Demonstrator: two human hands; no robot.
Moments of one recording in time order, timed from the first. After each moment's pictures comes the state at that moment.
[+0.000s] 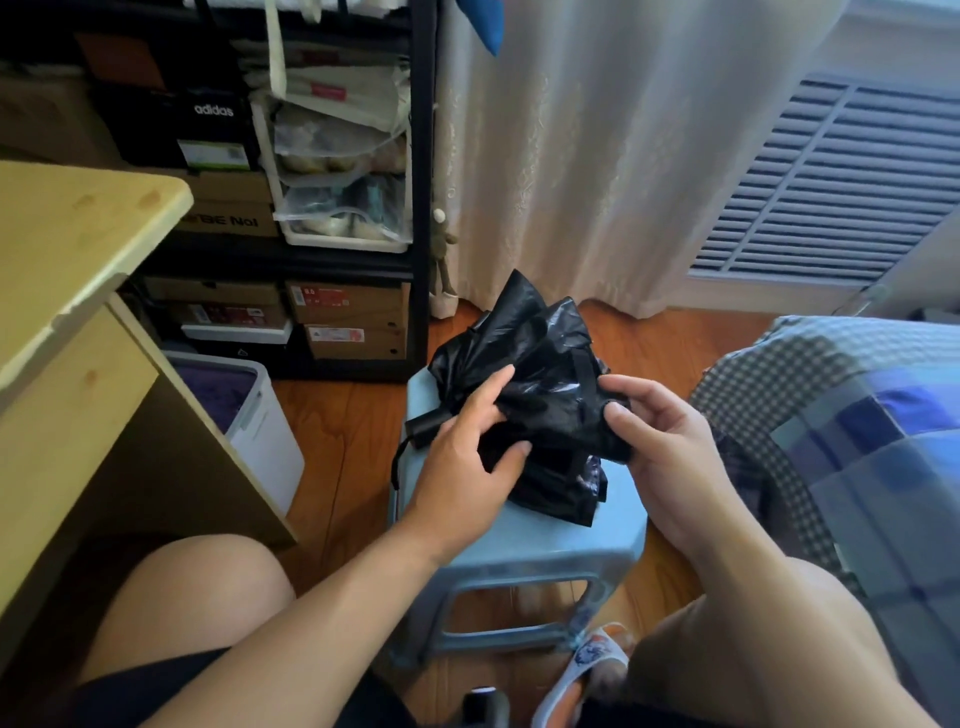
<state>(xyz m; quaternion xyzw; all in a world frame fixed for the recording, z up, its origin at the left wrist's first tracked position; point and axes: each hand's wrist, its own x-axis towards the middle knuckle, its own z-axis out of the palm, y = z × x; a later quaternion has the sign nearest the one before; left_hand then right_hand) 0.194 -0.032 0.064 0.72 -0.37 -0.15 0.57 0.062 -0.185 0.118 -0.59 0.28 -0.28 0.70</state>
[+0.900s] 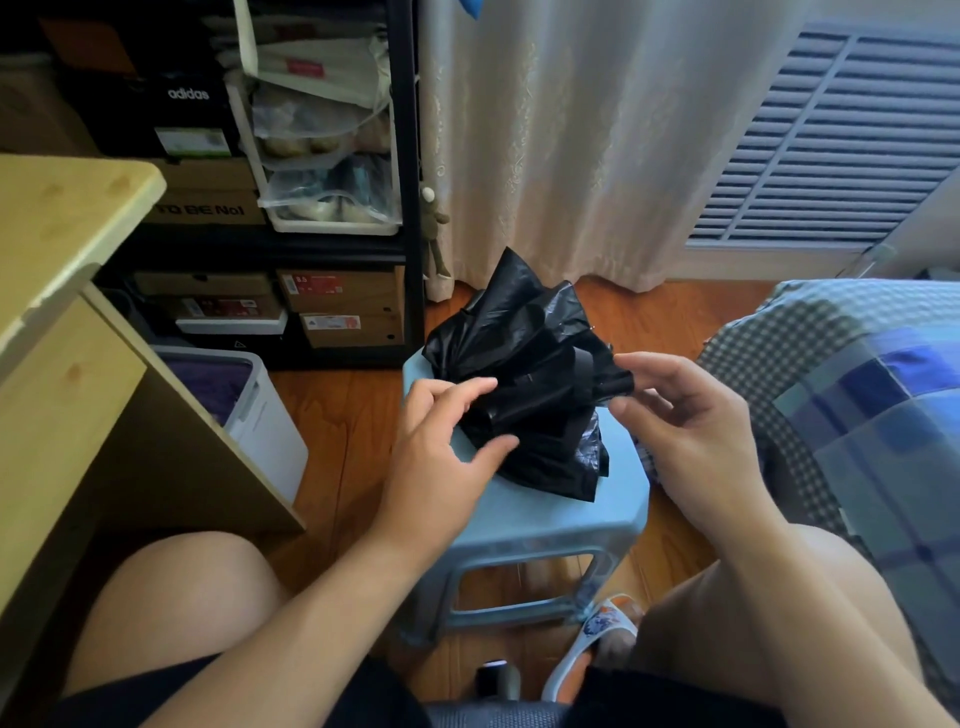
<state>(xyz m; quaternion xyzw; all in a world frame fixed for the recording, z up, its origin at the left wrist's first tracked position) 0.193 -0.010 0.072 0.76 -0.38 0.00 0.52 0.042 -0.182 0.118 -0.76 0.19 -0.35 0.51</state>
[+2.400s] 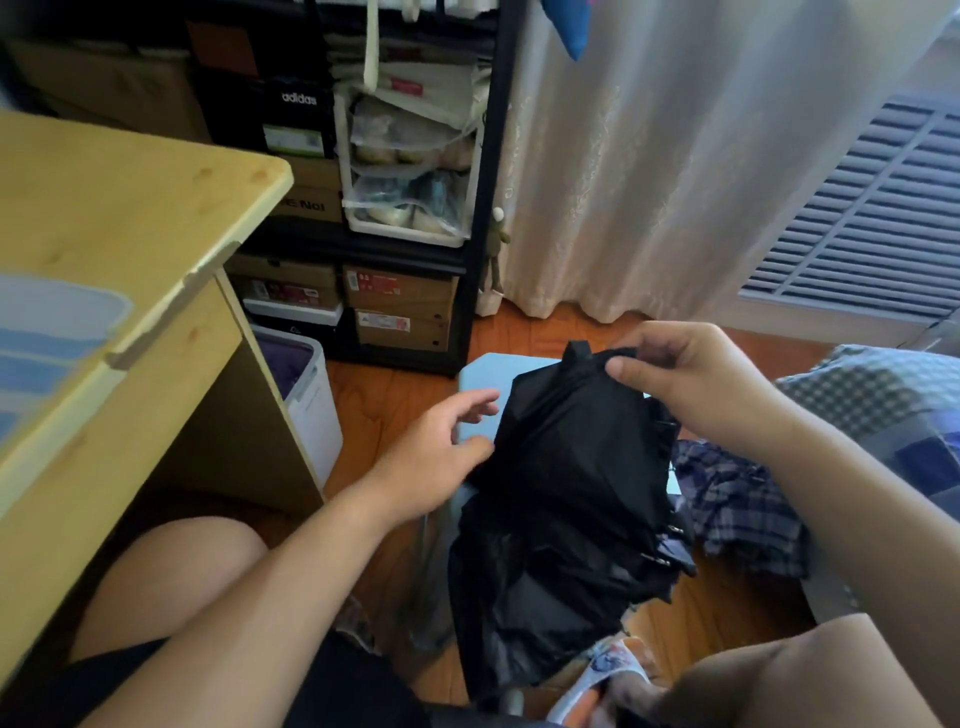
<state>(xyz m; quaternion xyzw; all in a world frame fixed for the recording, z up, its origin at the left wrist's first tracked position) 0.248 0.028 0.076 0.75 -0.33 -0.28 0.51 0.114 -0.189 0.193 -0.88 0.18 -0.09 0.43</state>
